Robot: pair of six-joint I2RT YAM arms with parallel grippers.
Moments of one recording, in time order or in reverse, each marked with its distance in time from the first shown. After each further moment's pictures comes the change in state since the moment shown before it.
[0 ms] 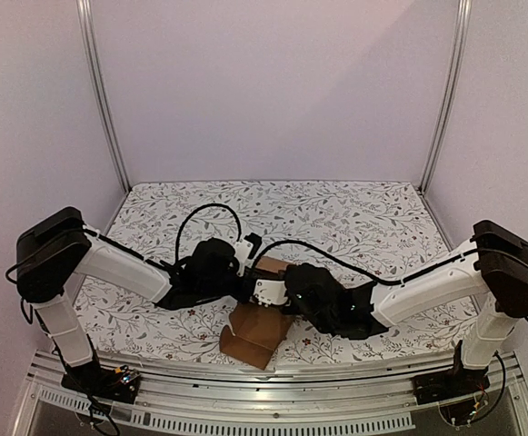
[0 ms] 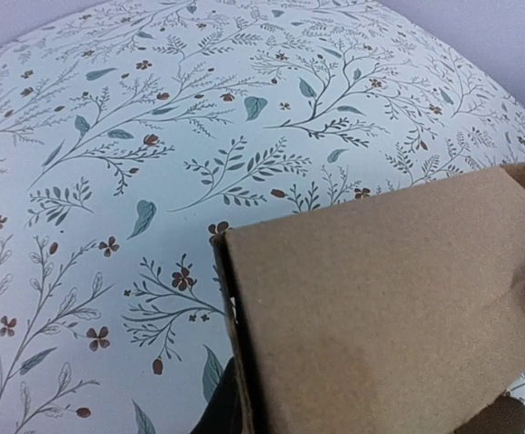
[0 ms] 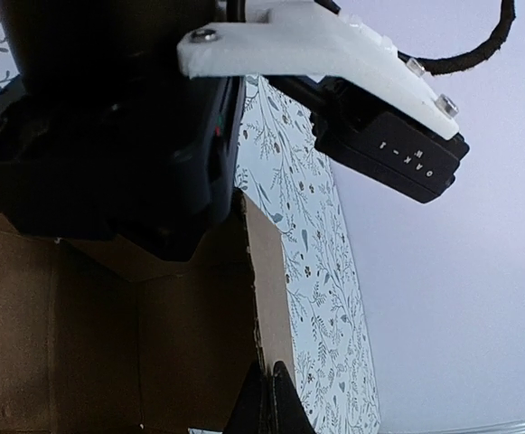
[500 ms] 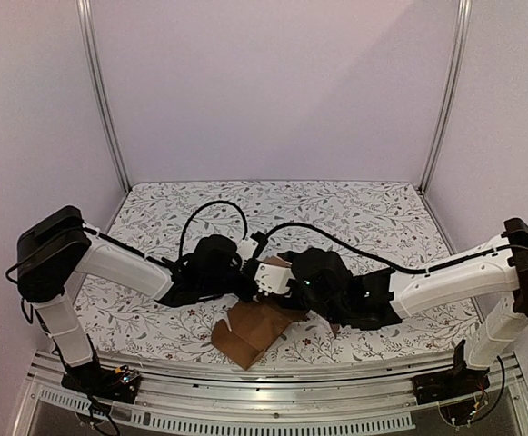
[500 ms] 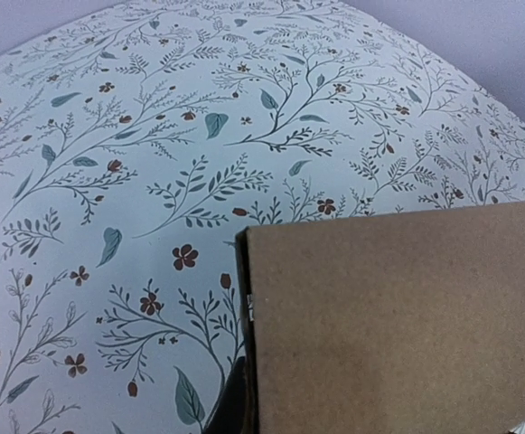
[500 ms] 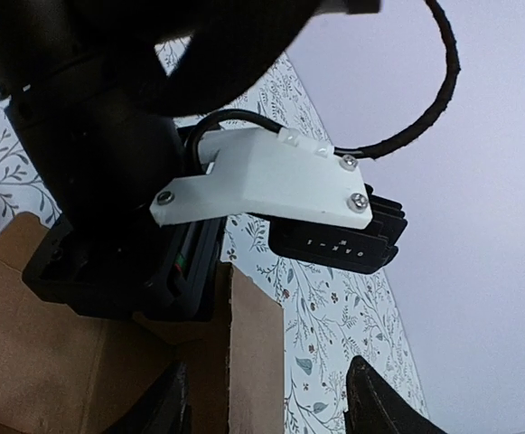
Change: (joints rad) left arm 0.002 0.003 0.024 -0.009 0.050 0.033; right arm 0.010 -0.114 0.058 -0.153 -0.110 0.167
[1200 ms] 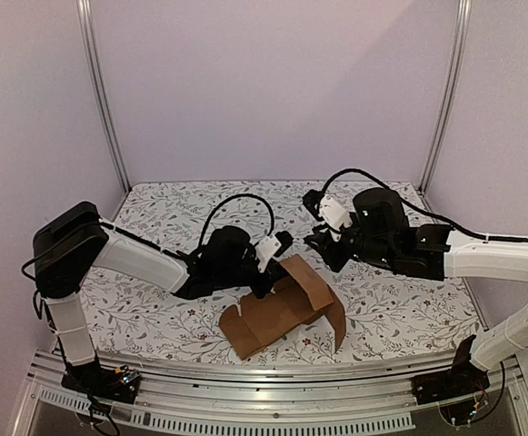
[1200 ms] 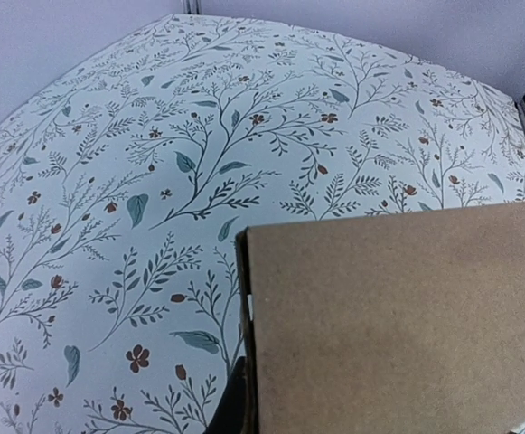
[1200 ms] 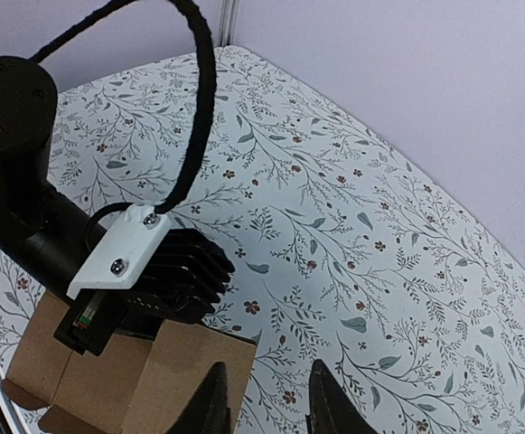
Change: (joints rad) left arm 0.000 0.097 0.139 0.032 0.169 0.266; right arm -0.295 -0.303 0.001 -0.275 -0.436 0.471
